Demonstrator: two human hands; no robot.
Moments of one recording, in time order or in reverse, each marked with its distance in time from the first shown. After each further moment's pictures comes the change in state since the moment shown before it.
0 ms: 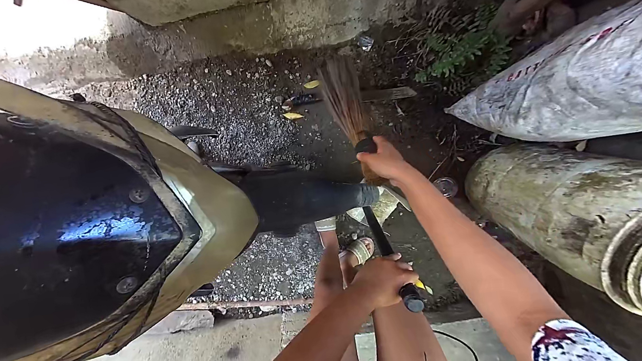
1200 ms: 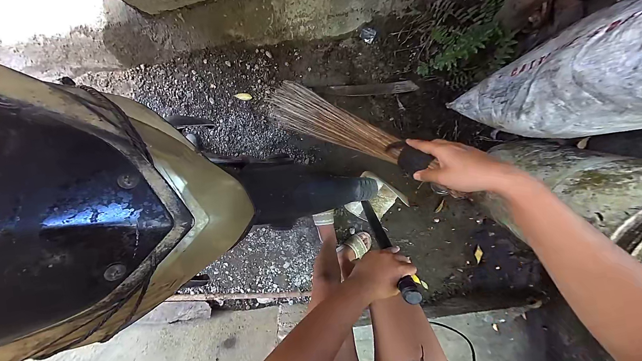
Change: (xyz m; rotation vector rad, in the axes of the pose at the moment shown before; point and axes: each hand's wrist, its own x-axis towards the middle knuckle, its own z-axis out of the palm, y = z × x) left_hand 0.004 -0.001 0.002 0.020 0.033 0.018; right_hand -0.065 0.013 -0.102 -0.647 -0.211 -0.218
